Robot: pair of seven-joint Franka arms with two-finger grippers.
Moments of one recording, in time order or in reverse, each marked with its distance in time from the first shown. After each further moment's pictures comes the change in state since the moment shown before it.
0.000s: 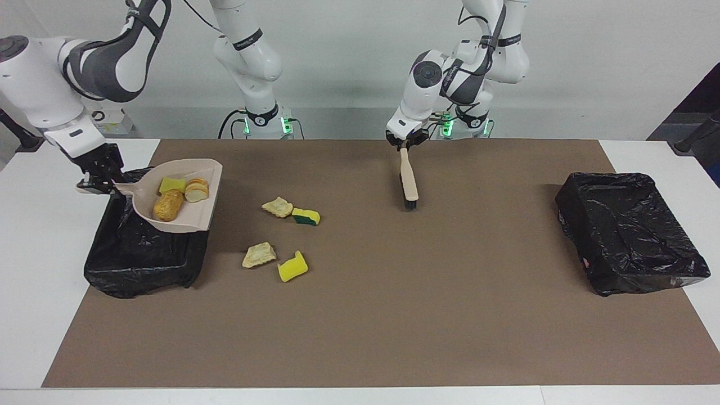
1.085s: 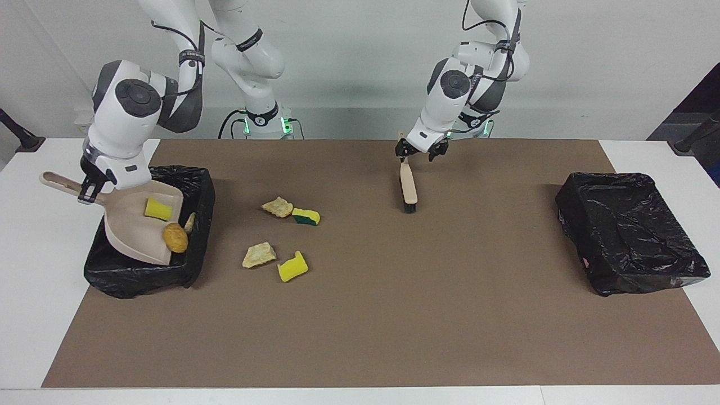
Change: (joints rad) left arm 0.210 0.023 0.029 0.106 0.059 -0.057 0.120; right arm 0.248 0.031 0.018 -0.032 -0.870 0.006 0.579
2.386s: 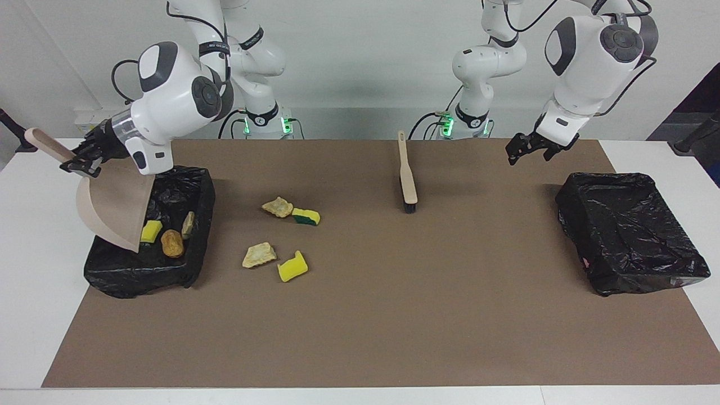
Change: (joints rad) left arm 0.471 0.100 0.009 0.544 0.227 -0.449 0.306; right arm 0.169 -0.046 -0.001 0.050 -0.265 -0.255 0.117
